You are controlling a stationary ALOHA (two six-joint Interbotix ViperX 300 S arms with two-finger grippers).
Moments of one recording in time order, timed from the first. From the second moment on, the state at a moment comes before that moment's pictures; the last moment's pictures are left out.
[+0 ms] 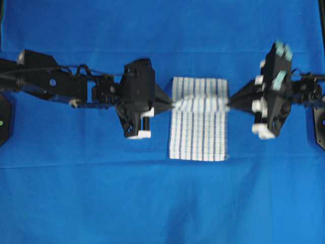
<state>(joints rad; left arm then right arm) 0.04 0.10 0.61 -0.03 -0.12 0.10 -0.07 -0.43 1.09 0.13 -0.01 0.10</state>
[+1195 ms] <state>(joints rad) -0.08 0.30 0.58 -0.03 -0.24 0.06 0.09 -0.21 1.07 0.14 -0.04 0.25</state>
